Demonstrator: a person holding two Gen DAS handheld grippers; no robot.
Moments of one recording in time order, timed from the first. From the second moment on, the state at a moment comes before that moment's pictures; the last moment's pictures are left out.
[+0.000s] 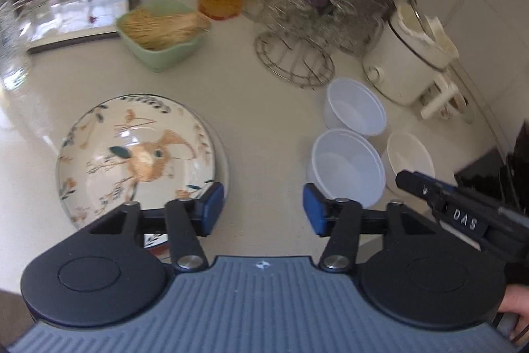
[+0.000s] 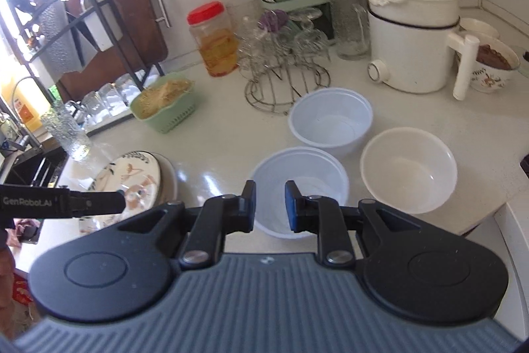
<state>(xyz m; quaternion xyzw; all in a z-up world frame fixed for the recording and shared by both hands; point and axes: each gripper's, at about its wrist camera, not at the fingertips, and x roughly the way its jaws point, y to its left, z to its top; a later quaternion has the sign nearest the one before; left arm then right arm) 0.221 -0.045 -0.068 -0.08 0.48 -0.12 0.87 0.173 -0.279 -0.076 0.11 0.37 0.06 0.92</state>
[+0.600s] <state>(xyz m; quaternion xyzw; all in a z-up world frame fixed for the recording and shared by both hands) 0.302 -0.102 -0.145 -0.09 0.51 -0.21 0.83 0.204 -0.313 -0.143 0.13 0.40 0.04 0.90</state>
